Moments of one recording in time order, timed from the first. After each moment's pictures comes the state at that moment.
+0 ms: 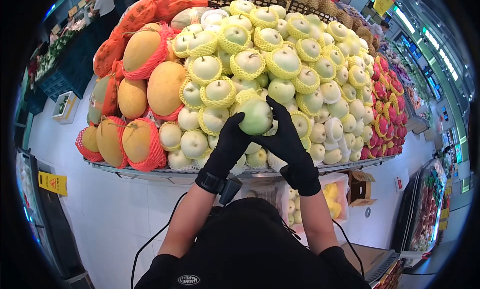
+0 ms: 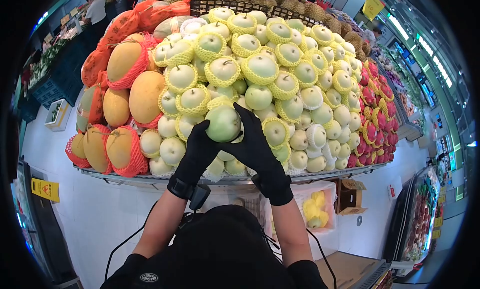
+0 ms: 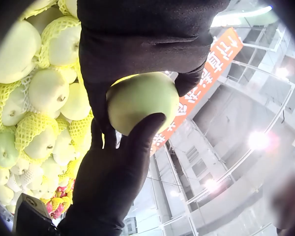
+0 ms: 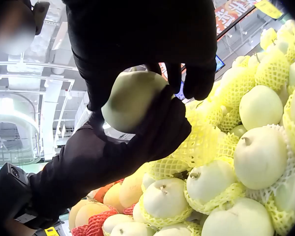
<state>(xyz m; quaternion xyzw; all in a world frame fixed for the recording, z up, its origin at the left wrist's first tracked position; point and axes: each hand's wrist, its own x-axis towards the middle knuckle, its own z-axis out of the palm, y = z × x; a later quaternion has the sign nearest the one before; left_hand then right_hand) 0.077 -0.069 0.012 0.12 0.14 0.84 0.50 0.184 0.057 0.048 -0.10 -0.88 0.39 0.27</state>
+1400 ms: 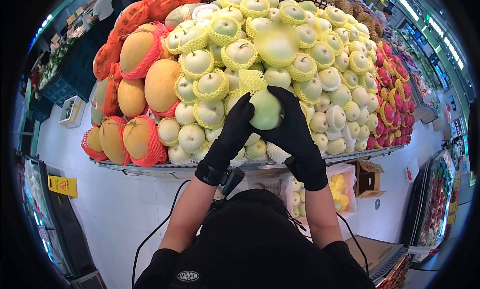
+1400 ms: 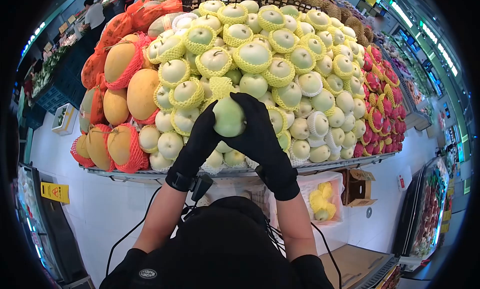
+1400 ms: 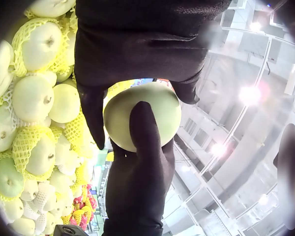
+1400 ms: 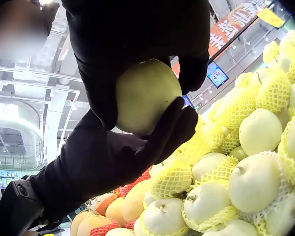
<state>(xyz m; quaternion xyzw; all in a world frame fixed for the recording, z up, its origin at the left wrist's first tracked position) 0.091 -0.043 0.012 0.20 0.30 0.81 0.45 0.211 0.069 0.072 -0.06 -0.88 0.34 0.32</state>
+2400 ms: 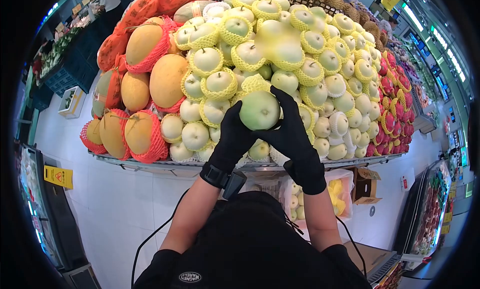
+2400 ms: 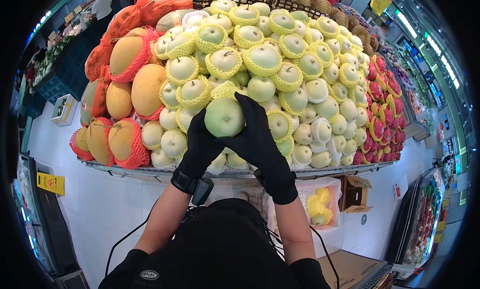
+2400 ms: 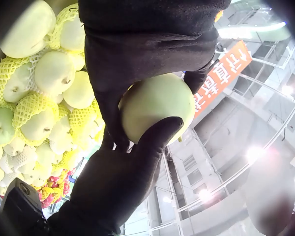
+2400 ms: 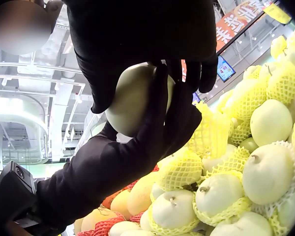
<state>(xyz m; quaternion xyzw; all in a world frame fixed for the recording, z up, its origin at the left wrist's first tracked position) 0.096 -0.067 0.028 0.40 0.58 0.69 0.14 0.196 0.053 0.065 -0.07 -0.87 0.37 0.31</state>
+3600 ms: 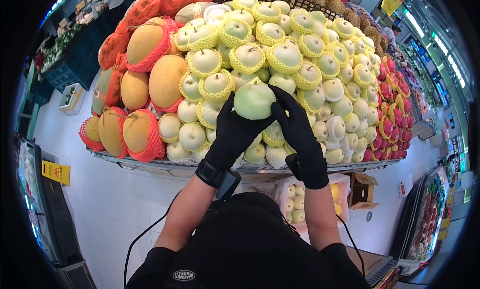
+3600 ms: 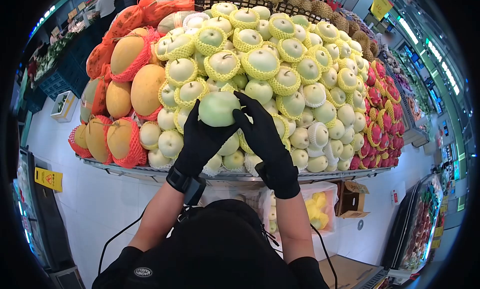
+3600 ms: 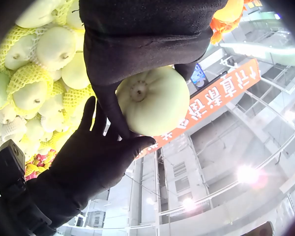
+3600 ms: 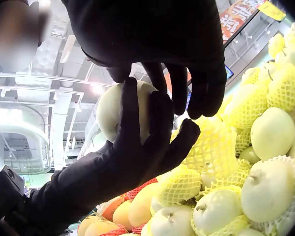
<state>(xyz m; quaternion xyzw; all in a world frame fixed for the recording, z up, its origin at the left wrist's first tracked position) 0.108 -0.054 0.058 0.28 0.53 0.78 0.16 0.195 0.081 0.085 -0.08 -0.84 0.48 0.24</state>
